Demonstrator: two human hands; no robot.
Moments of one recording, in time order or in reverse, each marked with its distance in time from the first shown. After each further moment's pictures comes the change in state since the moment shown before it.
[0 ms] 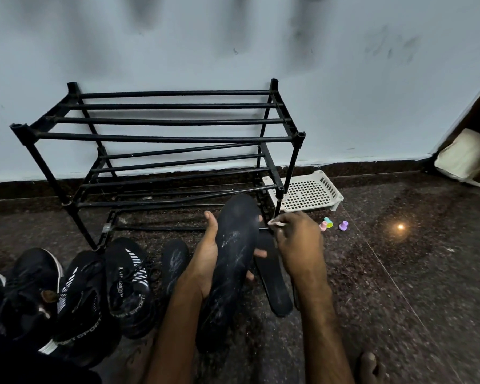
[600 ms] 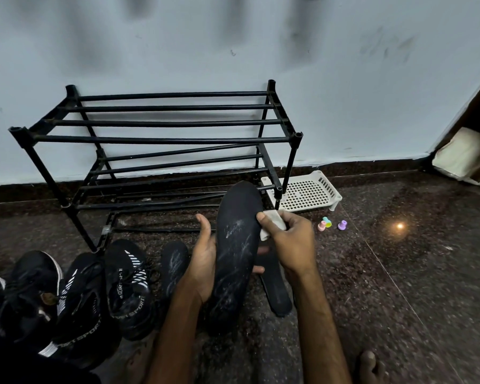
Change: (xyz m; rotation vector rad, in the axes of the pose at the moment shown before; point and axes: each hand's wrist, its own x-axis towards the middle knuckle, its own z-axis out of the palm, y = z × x) left_hand -0.007 -0.002 0.005 -0.096 0.002 0.017; right_hand -0.004 -0.010 0.011 0.797 -0.063 0.254
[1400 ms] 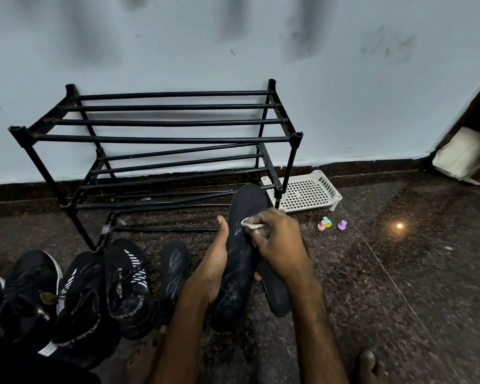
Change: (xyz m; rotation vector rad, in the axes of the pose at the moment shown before) left_hand -0.004 -0.003 0.018 0.204 0.062 -0.059; right_hand 0.000 -0.006 0.005 -0.611 -0.126 -0.450
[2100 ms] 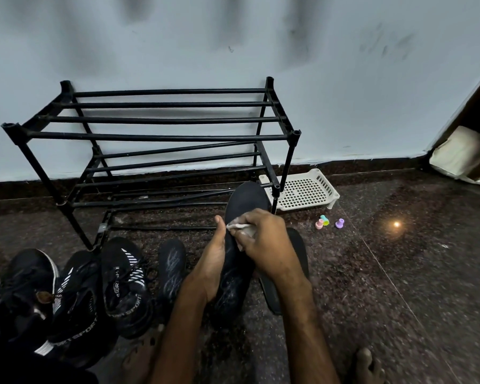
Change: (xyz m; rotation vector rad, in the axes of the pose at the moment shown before) left_hand 0.008 -0.004 0.000 -0.100 0.147 0.002; right_hand 0.000 -0.019 0.004 0.027 -0.108 0.019
